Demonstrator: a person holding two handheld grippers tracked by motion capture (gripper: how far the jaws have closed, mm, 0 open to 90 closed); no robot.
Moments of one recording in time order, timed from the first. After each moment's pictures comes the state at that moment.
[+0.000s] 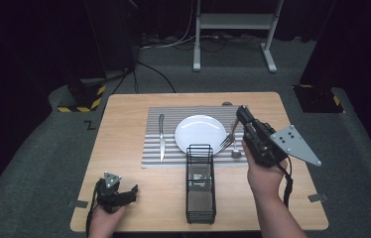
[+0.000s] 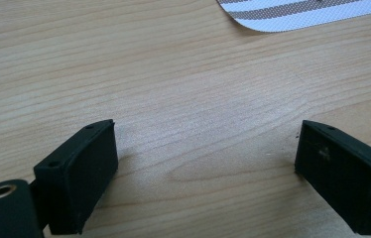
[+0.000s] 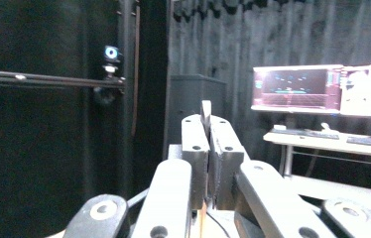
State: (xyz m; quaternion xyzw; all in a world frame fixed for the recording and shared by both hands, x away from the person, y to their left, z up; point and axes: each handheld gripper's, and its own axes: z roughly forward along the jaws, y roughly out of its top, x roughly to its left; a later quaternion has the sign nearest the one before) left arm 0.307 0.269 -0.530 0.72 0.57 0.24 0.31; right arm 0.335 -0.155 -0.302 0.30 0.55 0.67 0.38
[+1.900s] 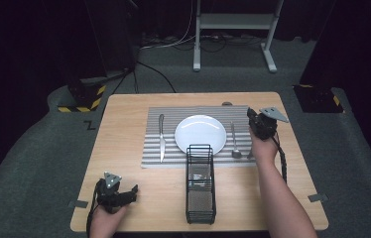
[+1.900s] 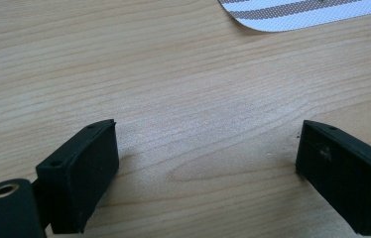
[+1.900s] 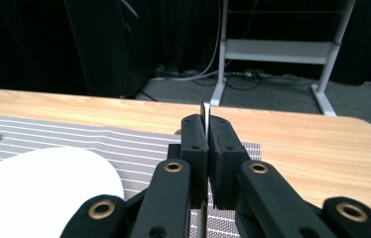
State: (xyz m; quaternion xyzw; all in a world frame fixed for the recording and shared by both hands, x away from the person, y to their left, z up) left arm 0.307 0.268 -0.530 0.72 0.57 0.25 0.31; right arm 0.519 -0.215 -0.453 0.49 0.63 0.49 0.34
